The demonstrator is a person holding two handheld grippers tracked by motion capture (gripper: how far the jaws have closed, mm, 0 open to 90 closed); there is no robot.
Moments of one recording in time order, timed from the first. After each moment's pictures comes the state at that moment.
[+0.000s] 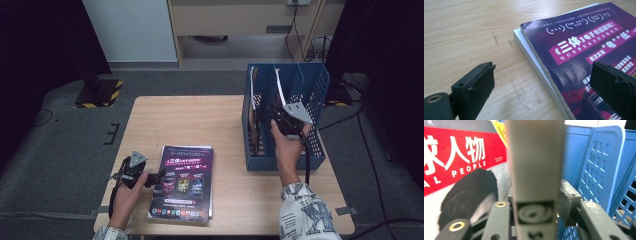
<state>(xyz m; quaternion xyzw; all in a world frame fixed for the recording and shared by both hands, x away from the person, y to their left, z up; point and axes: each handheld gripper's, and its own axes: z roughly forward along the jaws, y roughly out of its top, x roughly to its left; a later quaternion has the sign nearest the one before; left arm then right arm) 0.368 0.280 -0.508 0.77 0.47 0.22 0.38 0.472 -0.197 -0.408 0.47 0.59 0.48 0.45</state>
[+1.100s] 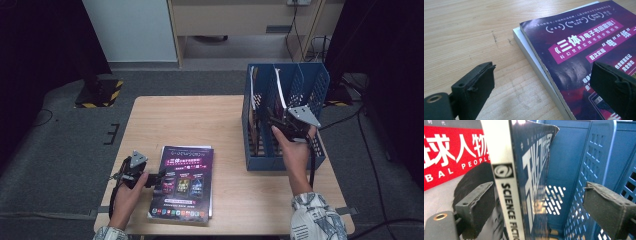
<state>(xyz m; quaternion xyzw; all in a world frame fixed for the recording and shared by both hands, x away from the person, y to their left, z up) 0.368 0.278 -0.509 0.77 0.47 0.22 0.37 0.457 -0.209 -0.406 0.47 0.60 0.49 0.42</state>
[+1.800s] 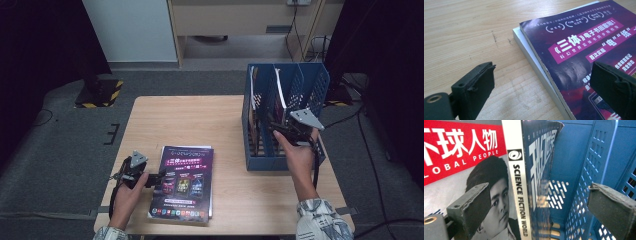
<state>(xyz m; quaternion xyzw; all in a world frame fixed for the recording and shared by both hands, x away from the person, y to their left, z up) 0.368 0.278 -0.509 0.77 0.47 0.22 0.37 0.444 -0.214 -0.404 0.46 0.62 0.49 0.41</state>
